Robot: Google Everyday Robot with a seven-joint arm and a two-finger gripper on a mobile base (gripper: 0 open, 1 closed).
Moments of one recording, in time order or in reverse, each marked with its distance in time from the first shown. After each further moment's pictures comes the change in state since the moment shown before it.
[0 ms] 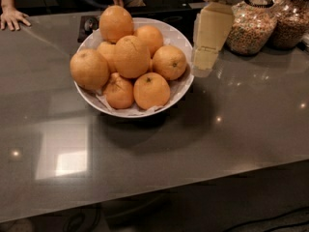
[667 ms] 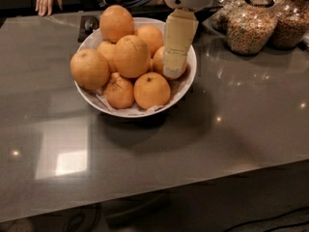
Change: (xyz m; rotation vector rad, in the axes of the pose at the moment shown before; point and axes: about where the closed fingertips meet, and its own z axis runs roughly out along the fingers) arm -0.042 -0.007 0.028 -0.009 -0.001 -0.034
